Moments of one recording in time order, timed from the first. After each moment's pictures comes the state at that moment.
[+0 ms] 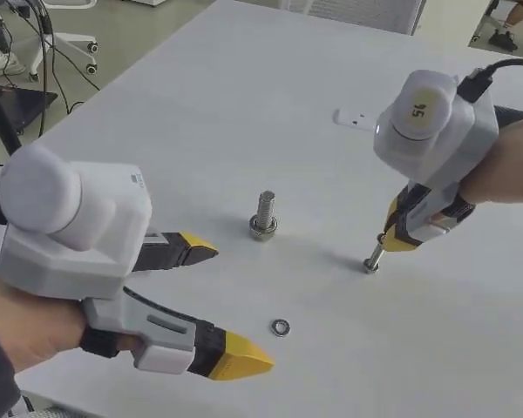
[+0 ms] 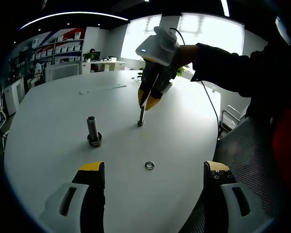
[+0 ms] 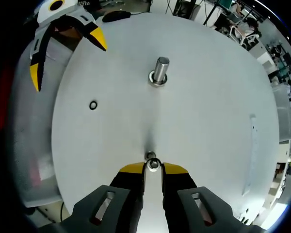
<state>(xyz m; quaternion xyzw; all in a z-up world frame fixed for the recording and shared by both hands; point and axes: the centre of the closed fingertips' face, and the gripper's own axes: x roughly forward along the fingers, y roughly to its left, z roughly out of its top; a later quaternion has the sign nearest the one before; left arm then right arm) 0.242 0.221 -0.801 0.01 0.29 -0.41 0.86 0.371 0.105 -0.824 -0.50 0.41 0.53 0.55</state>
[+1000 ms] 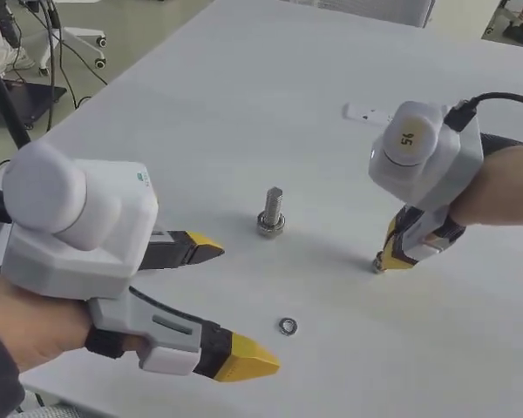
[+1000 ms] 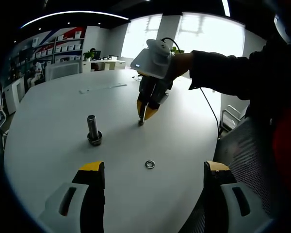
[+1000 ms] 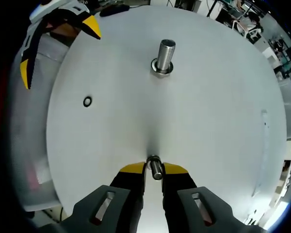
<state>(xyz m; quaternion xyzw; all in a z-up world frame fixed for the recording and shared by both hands) 0.242 0.224 -0.802 0.01 0.29 -0.41 0.86 0.369 0.104 -0.860 -0.49 0.43 0.54 0.54</state>
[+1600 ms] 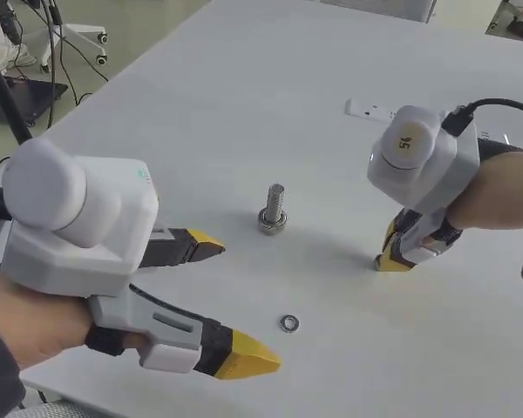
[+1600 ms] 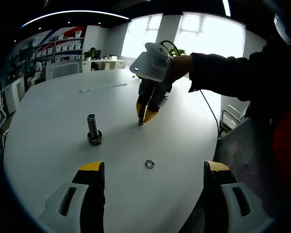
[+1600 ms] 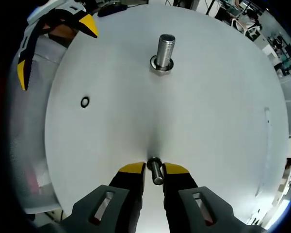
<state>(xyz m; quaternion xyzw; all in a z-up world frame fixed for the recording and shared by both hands) 0.242 0.223 -0.803 0.01 0.29 -0.41 0.86 0.367 0.105 -0.867 -0.48 0.44 0.54 0.54</state>
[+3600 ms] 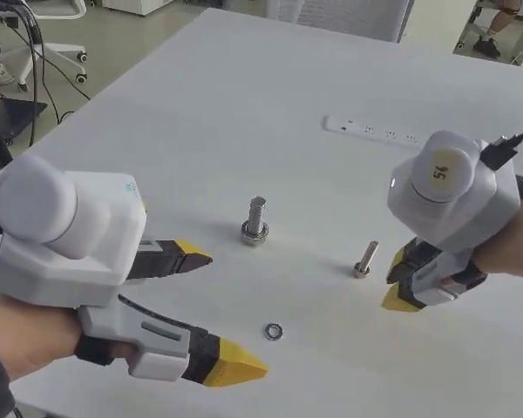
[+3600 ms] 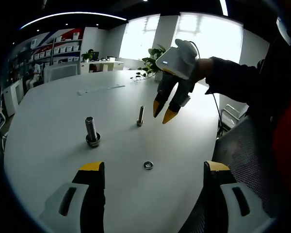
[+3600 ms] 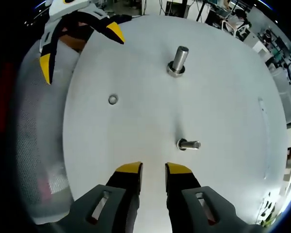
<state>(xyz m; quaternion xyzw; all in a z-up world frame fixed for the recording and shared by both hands) 0.239 0.222 -0.800 0.01 0.28 -0.42 0.86 0.313 0.090 -0.840 -0.44 0.43 0.54 0.58</state>
